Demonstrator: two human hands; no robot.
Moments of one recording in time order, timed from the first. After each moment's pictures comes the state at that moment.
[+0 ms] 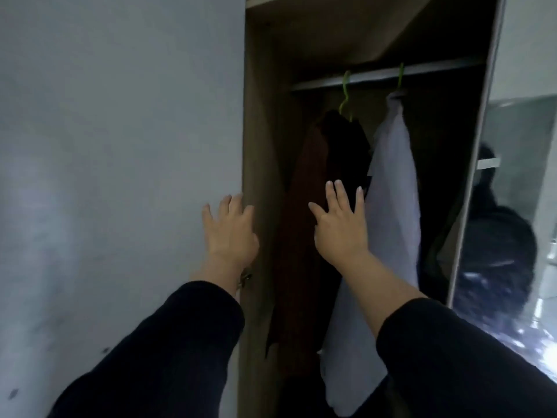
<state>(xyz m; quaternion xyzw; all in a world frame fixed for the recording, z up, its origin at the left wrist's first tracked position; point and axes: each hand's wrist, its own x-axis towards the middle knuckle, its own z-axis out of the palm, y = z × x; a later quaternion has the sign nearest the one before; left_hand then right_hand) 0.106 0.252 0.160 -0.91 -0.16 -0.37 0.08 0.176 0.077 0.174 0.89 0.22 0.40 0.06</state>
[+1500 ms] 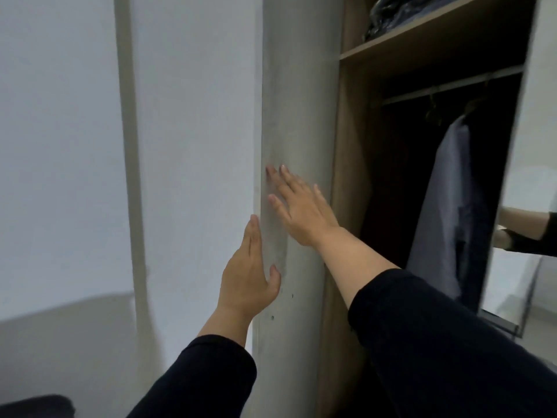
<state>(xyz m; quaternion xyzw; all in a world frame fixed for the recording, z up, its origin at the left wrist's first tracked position) -0.163 0.170 0.085 -0.85 -0.18 -0.48 -0.05 -0.051 0.096 0.198 0.72 0.58 0.29 -0.25</state>
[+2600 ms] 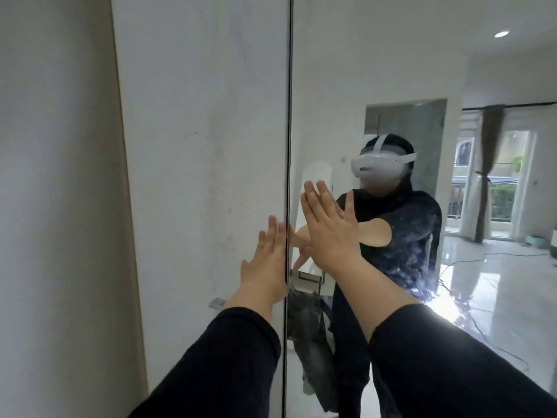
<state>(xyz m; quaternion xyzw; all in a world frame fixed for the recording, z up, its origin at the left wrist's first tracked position) 0.093 -0.033 0.113 -0.98 0.02 -0.16 -0.14 0.107 -0.170 0.168 0.91 0.16 0.35 0.12</state>
